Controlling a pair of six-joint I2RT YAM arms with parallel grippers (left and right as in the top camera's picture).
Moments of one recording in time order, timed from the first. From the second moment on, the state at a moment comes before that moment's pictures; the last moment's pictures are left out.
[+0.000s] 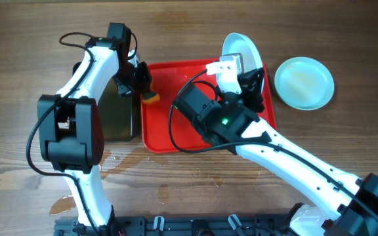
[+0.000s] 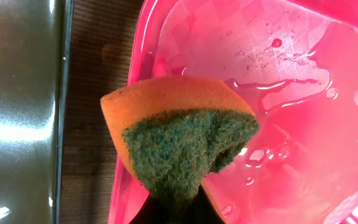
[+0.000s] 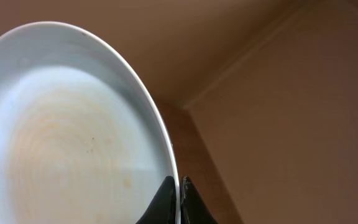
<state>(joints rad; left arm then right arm) -0.12 2.10 1.59 -0.98 0.32 -0.43 0.85 1.57 1.31 -0.93 1.44 0.41</state>
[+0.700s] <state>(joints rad) -0.12 2.10 1.59 -0.98 0.32 -0.43 0.53 1.57 1.31 -0.91 0.73 0.51</state>
